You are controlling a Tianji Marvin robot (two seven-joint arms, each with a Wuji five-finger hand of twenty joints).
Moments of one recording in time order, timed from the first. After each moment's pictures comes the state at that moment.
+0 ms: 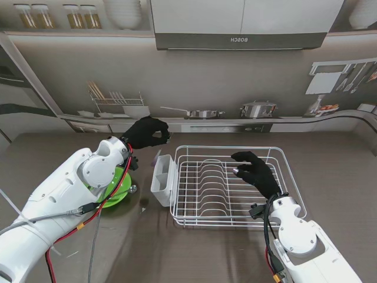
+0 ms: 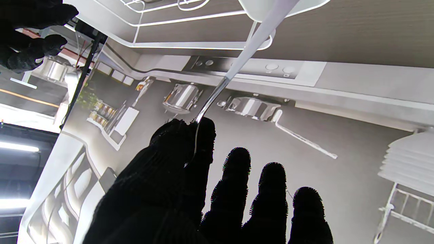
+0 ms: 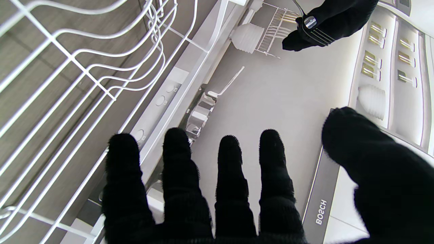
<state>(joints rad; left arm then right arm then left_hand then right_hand) 0.99 -1.13 -0.98 -1.17 0.53 -0.33 0.01 -1.56 -1.18 1.30 -1.52 -0.11 -0.22 -0.11 1.04 -0.34 0.32 -0.08 0.79 0.18 0.83 0.73 0.72 0.25 0.15 0.36 0.40 0.28 0.23 0.41 0.12 0.23 0.18 0.53 0.28 -0.58 1.09 -0.13 0.39 -0.10 0.77 0.28 0.45 0.01 0.63 0.33 0.63 0.23 0.20 0.27 0.31 0.41 0.61 0.61</state>
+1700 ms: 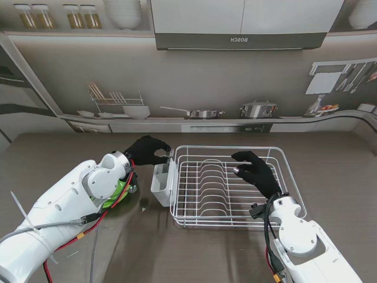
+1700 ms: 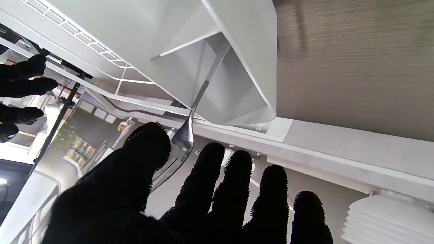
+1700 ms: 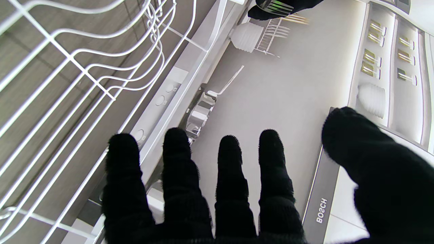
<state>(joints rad) 1.01 -1.12 -0.91 -1.10 0.55 -0.29 -0.03 -1.56 -1.18 1.30 -1.52 -0.10 -0.22 -0.11 0.77 -0.37 0.56 -0.08 0.71 0.29 0.16 0.40 0.70 0.27 0.13 0.36 0.38 0.28 0.22 0.41 0.08 0.23 0.18 0.54 0.28 -0.58 1.09 -0.13 0.39 -0.09 0.77 0.28 0.45 0.01 0.63 0.33 0.63 0.23 0.20 0.27 0.31 0.41 0.60 0.62</state>
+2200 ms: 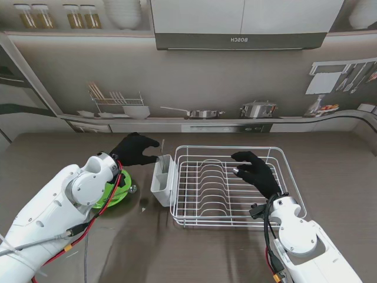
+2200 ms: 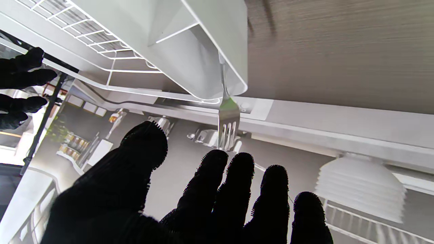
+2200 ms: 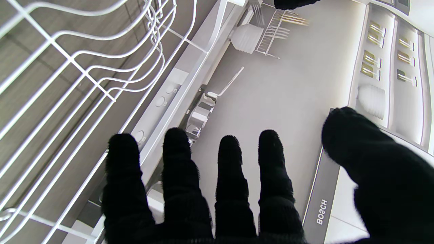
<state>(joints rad) 1.18 -1.09 -1.12 -1.31 0.68 -0.25 -0.09 -1.56 -1.18 1.30 -1.52 -0.10 -0.22 -0.11 0.77 -0.37 0.54 -0.08 0.68 0.33 0.13 0.32 0.68 0.30 0.12 0.35 0.38 0.29 0.21 0.41 0.07 0.23 0.18 0.54 0.28 -0.58 1.09 -0.13 0.39 -0.09 0.77 0.28 0.45 0.01 0.63 0.33 0.63 0.23 0.20 0.27 0.31 0.41 0.60 0.62</state>
